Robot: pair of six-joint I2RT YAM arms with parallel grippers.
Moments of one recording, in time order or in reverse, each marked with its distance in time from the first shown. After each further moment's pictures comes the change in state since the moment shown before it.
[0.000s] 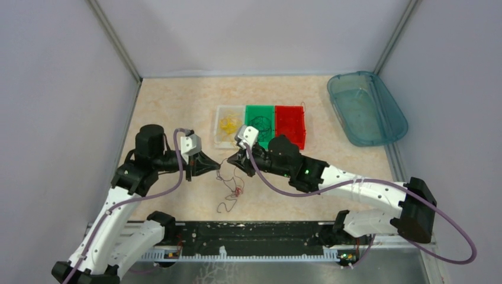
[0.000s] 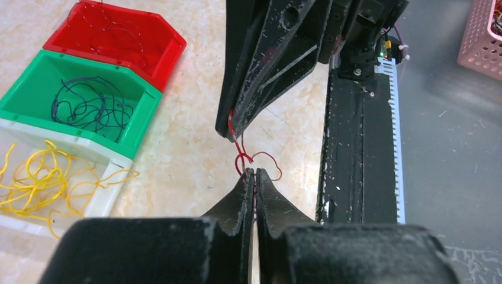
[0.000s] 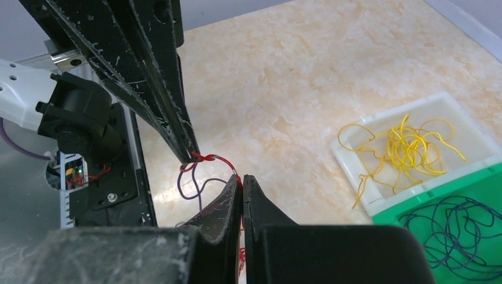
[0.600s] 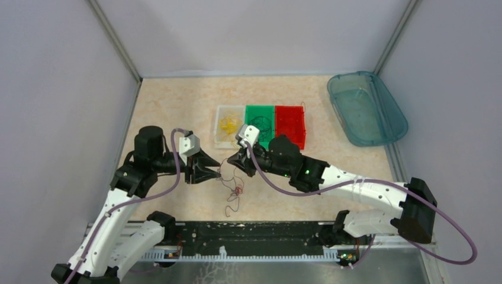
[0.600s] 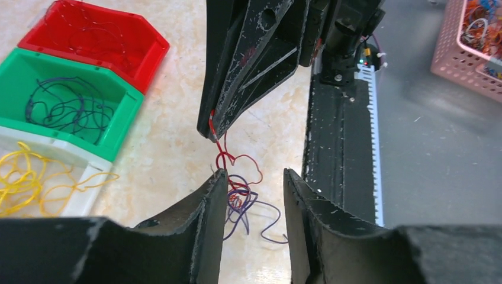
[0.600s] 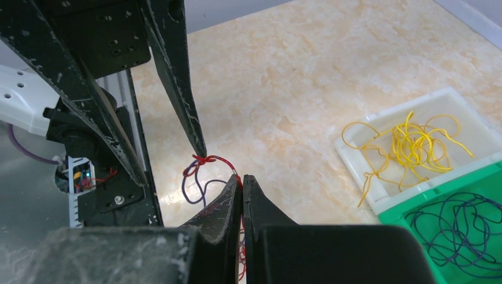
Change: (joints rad) left arm 0.000 -0.023 -0.002 -0.035 0.033 -0.021; right arm 0.000 -0.002 0.000 -0.006 0.007 0.026
